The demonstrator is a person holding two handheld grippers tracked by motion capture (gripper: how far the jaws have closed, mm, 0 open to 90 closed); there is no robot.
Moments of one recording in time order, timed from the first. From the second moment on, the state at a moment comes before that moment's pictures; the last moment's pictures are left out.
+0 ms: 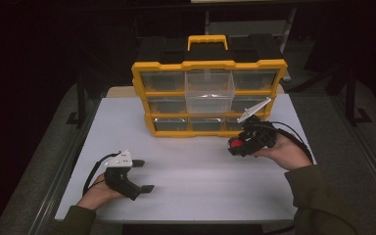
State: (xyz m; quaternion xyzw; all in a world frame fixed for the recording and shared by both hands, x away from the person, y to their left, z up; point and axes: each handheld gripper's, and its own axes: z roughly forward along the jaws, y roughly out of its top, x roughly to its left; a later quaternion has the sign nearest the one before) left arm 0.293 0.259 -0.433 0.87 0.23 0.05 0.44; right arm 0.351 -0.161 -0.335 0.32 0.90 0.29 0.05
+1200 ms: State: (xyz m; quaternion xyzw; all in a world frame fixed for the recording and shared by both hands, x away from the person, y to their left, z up) left arm 0.292 0.258 -0.433 0.87 0.23 0.04 0.44; right arm 0.362 -0.171 -0.272 0.30 0.90 0.30 0.05
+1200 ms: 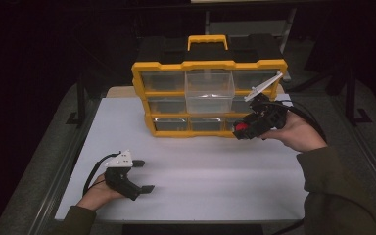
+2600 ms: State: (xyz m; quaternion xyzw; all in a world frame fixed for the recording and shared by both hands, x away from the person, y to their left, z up) left arm 0.291 0.257 -0.433 0.87 0.23 0.04 0.44; right arm 0.371 -0.176 -0.148 0.28 0.89 0.33 0.09
